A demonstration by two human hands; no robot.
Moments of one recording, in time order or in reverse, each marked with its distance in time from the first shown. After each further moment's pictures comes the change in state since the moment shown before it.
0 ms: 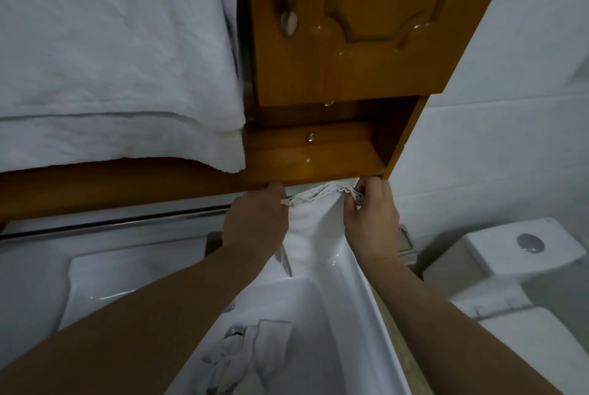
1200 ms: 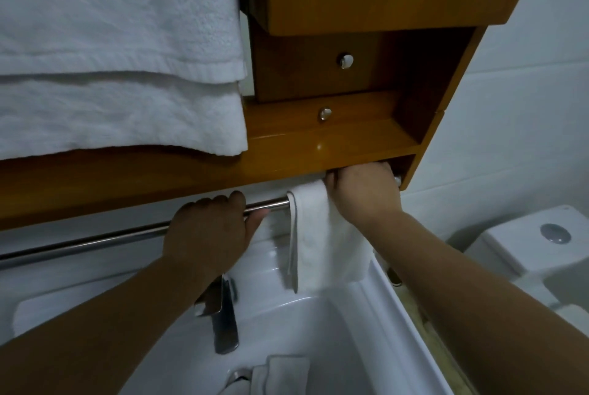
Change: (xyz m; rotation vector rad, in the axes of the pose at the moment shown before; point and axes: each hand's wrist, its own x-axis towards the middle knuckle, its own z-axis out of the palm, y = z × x) left_hand 0.019 -0.109 0.051 0.445 0.196 0.337; right_hand 0.044 0.011 0.078 -0.467 -0.021 -0.420
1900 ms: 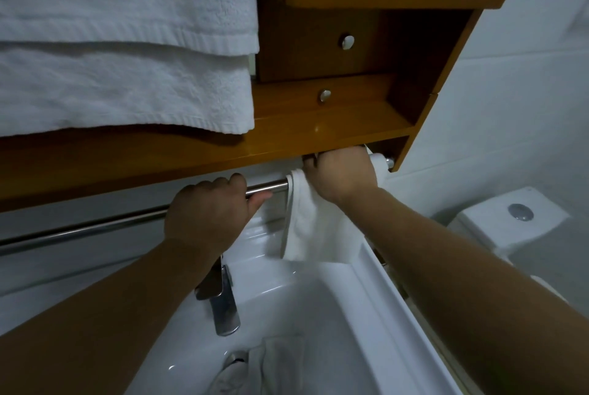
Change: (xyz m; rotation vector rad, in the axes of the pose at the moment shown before) left_hand -0.002 -0.006 0.014 -0.004 0.101 0.046; right_hand 0.007 -0.027 0.011 0.041 0.025 -0.040
